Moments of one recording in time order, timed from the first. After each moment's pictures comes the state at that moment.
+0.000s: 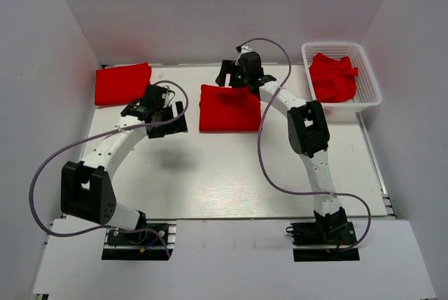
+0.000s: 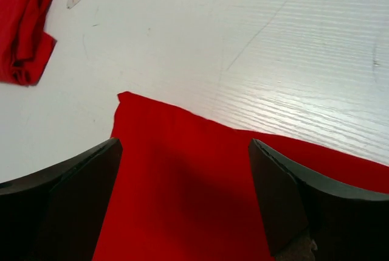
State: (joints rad) left arm -0.28 1.43 1.11 -0.67 0.02 -0.41; right arm 0.48 2.40 2.01 -0.08 -0.17 0.39
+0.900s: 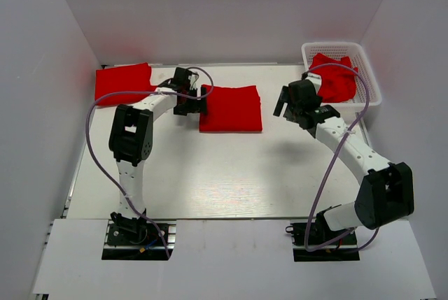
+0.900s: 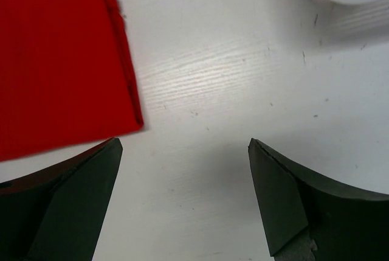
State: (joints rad) left arm -0.30 2.14 1.61 -0.48 0.08 -0.27; right arm 0.39 1.40 1.13 -0.45 0.35 0.50
